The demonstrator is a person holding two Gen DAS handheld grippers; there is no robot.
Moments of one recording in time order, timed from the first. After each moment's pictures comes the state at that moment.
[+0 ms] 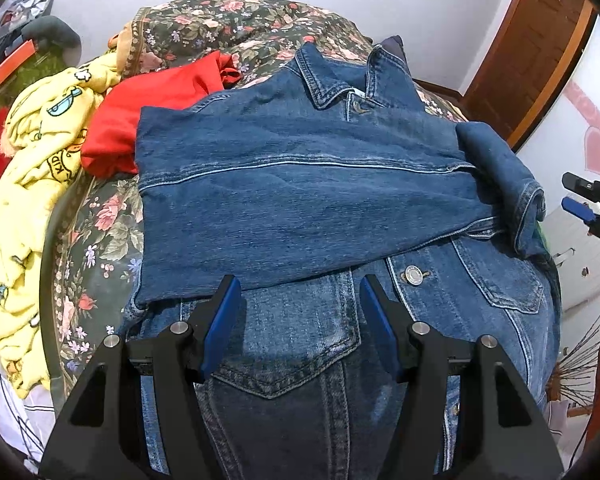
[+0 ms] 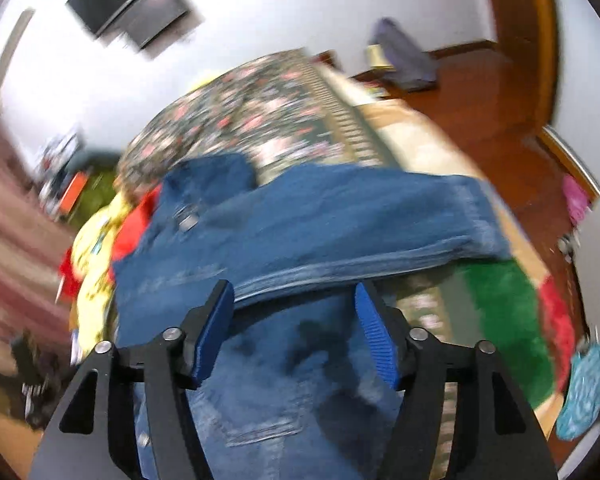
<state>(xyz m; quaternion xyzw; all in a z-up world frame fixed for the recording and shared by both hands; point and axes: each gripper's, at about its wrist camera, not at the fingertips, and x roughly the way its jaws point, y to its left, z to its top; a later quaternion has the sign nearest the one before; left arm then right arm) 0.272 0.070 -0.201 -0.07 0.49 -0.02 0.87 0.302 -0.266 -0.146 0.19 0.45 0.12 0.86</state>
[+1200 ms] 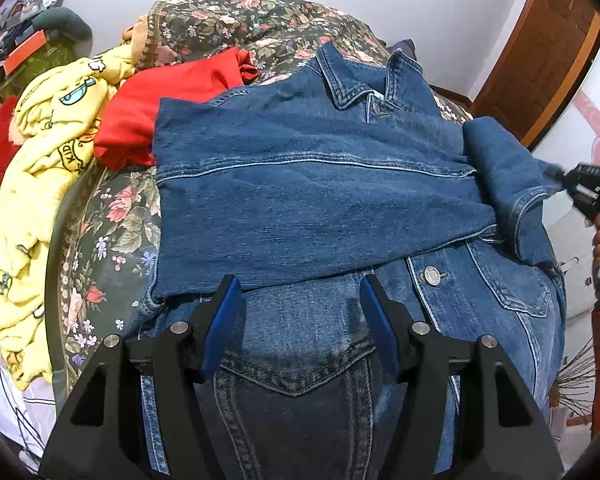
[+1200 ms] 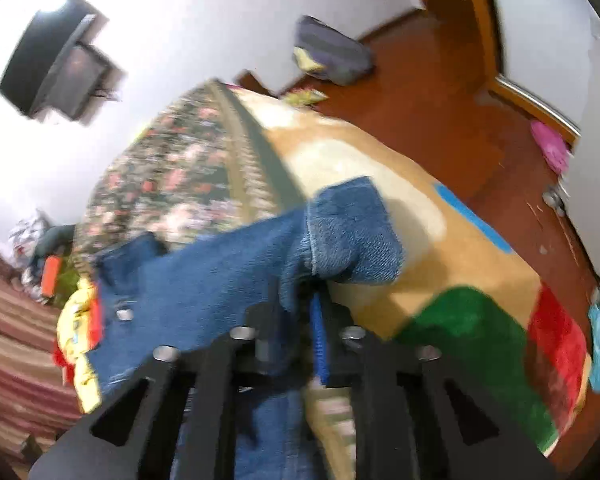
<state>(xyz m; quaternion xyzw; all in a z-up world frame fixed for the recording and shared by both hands) 0.268 0.087 -0.203 -0.08 0.49 0.00 0.87 0.355 -0.329 -0.173 0.29 0.44 0.07 0.85</state>
